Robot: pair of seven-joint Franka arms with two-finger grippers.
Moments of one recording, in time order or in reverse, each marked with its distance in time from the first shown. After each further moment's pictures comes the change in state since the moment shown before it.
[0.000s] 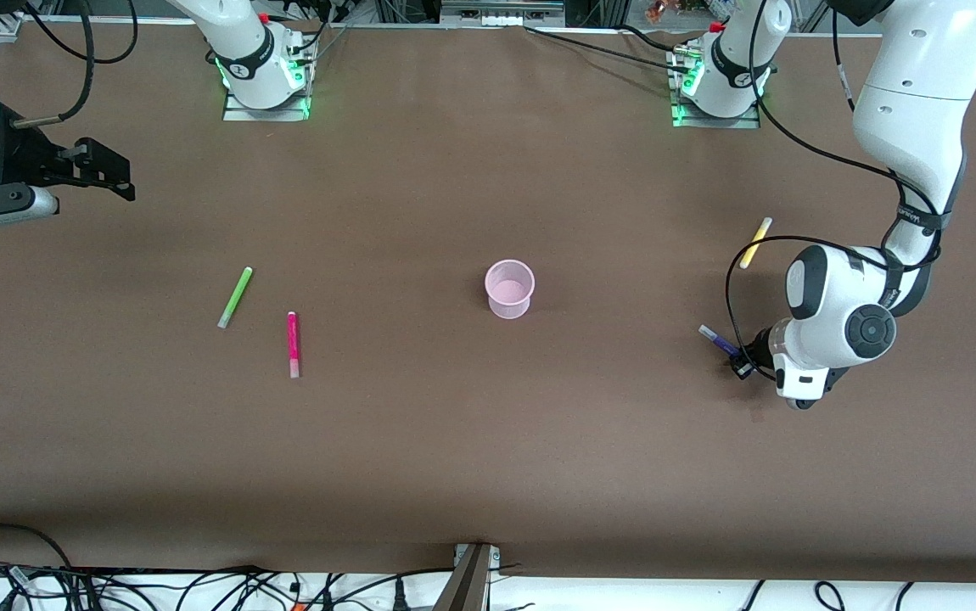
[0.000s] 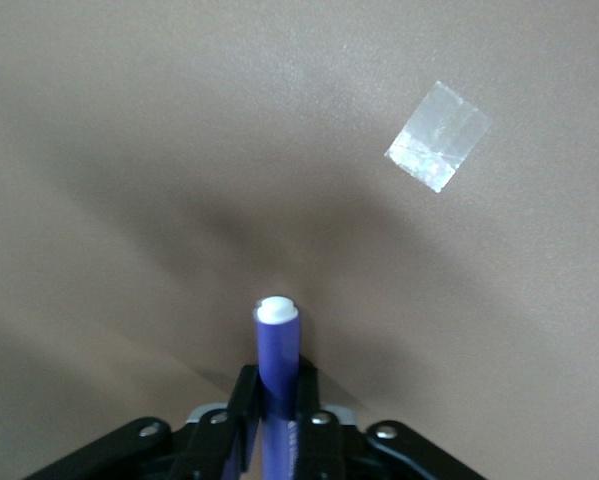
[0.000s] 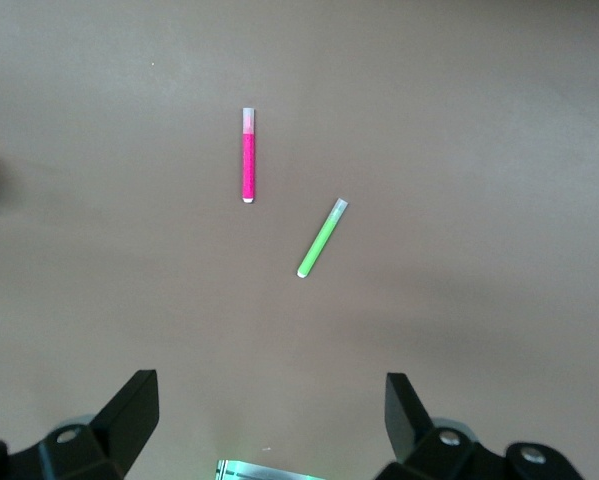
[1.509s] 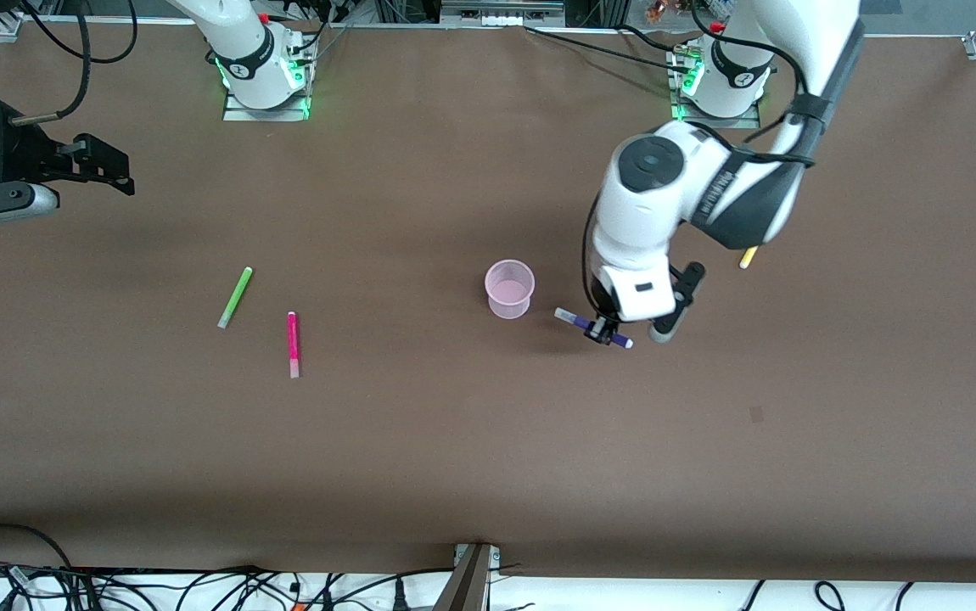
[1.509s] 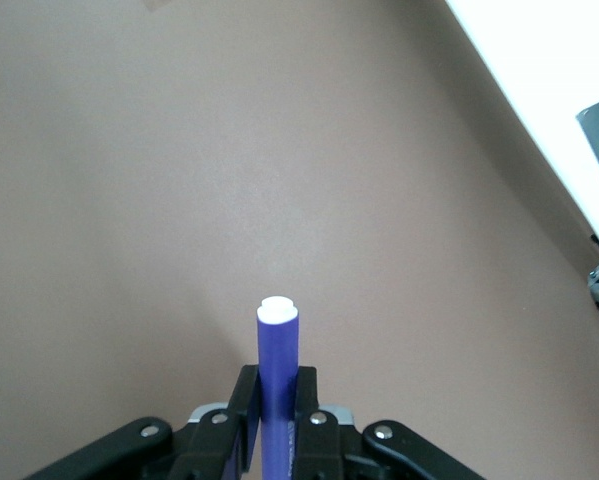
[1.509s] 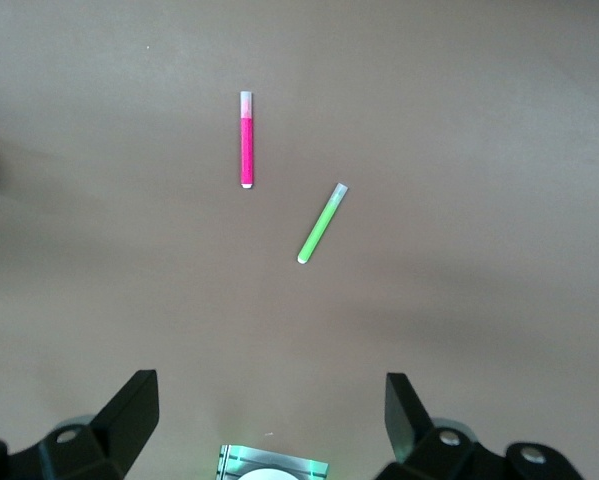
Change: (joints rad) left arm -0.393 -0.221 -0.171 0.129 0.422 -0.087 -1.082; right arm -0.001 -0.001 -0.013 0.001 0.001 -0.032 0.000
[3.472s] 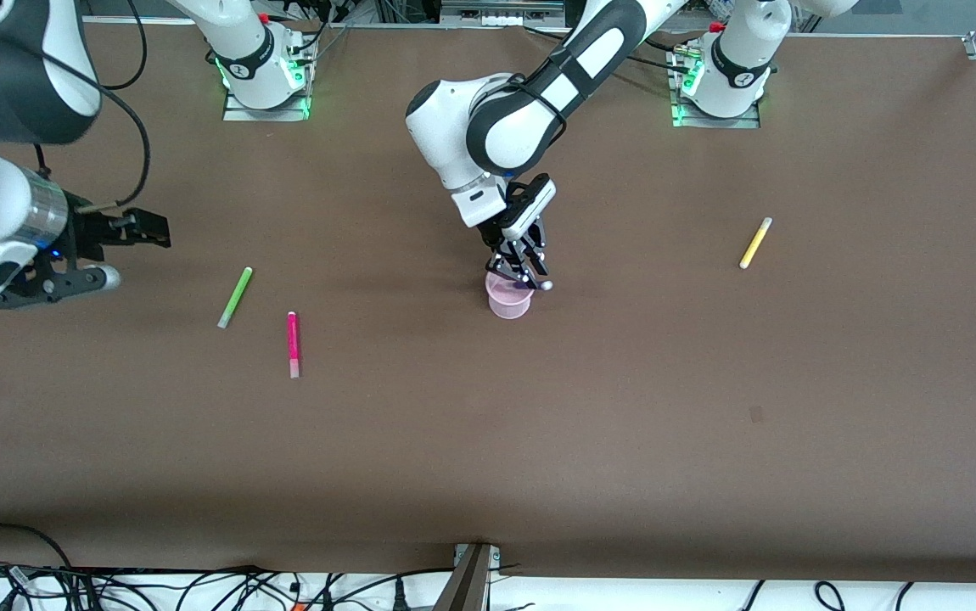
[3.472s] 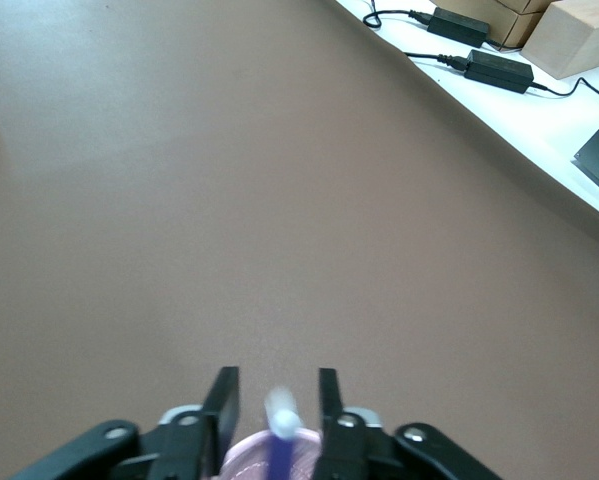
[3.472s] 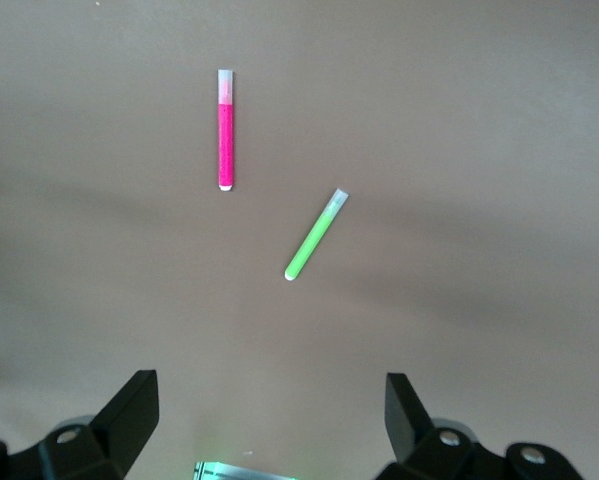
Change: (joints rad) left arm -0.417 0.209 0.026 0.115 0.469 -0.393 -0.586; right arm 0.002 0.214 0.002 -0.002 -0.008 0.093 -0.049
